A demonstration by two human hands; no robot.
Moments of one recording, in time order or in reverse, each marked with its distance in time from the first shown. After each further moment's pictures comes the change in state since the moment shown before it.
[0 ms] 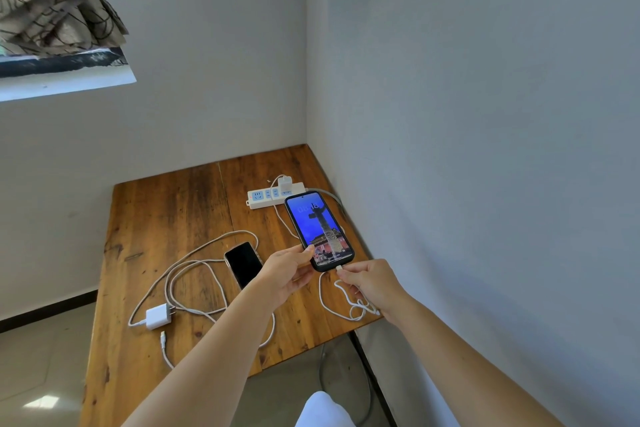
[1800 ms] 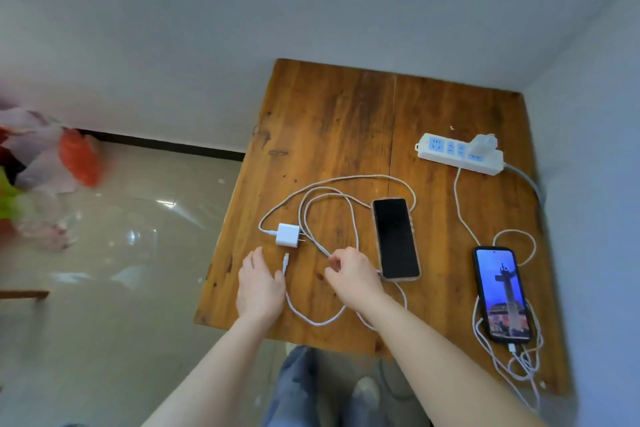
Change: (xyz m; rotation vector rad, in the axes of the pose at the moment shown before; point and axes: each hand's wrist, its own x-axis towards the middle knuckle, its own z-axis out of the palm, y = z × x) left_hand 0.060 -0.132 -0.286 0.682 0.855 -0.107; right_hand 0.108 0.041 0.305 -0.906 -0.381 -0.189
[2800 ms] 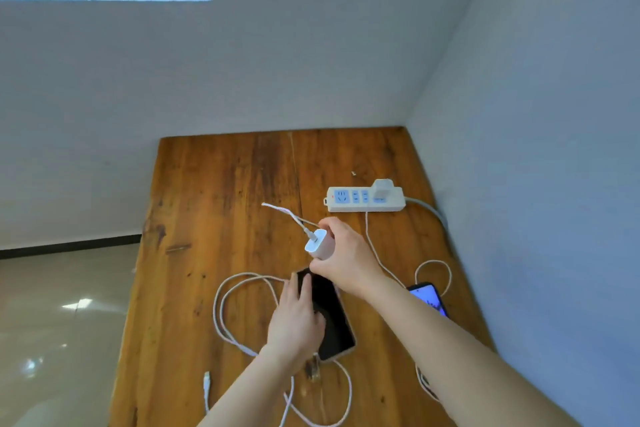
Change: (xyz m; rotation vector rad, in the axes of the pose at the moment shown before) left_hand 0.000 0.176 0.056 0.312 -0.428 0.653; right_hand 0.067 0.029 -0.166 0.193 0.262 -0.043
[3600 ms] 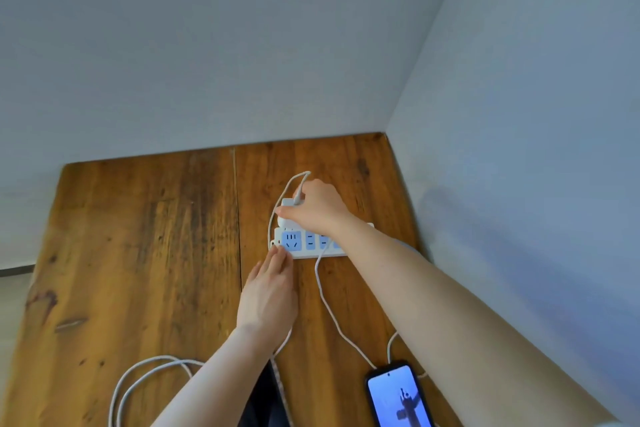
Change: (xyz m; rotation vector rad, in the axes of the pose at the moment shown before) left_hand 0.171 0.078 -0.005 0.340 0.193 0.103; right_hand 0.203 0.059 -0.087 -0.021 -0.115 0.069
